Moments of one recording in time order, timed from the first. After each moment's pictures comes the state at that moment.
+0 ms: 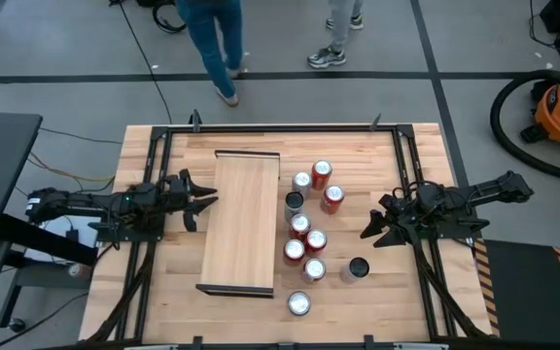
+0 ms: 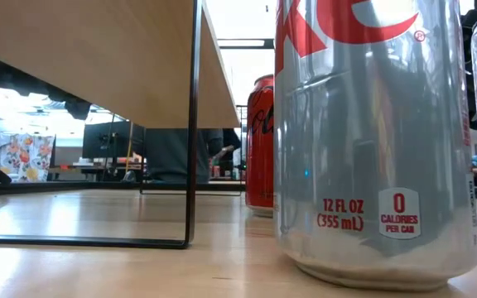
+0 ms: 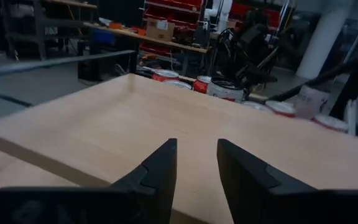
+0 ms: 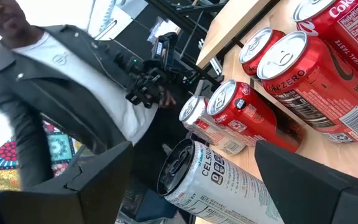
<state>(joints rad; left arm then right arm) -0.01 0.22 0.01 0.19 -0.24 -0.22 0.20 0.13 0.01 0.07 -0.33 0.92</state>
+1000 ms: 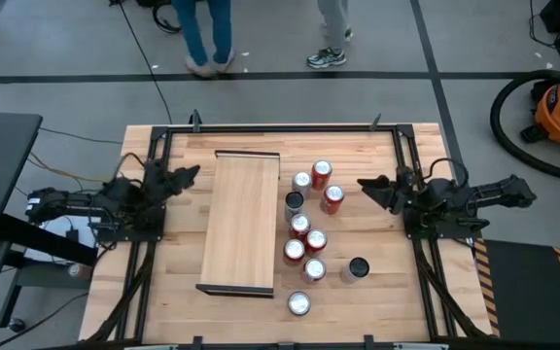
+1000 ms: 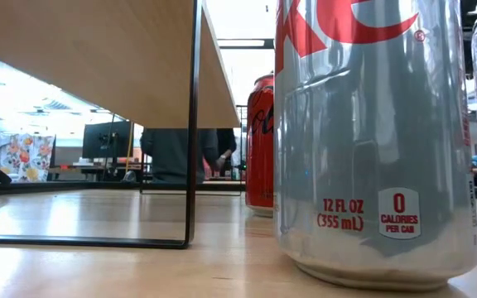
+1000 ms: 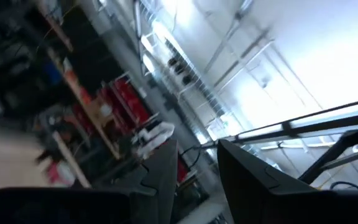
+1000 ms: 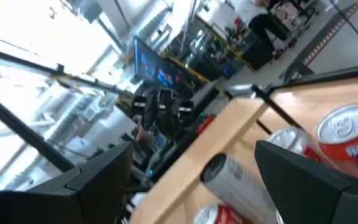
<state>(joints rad) -0.01 0.22 0.06 0.68 -0.39 -0.87 0.12 0.13 0.01 0.35 0.38 0.77</state>
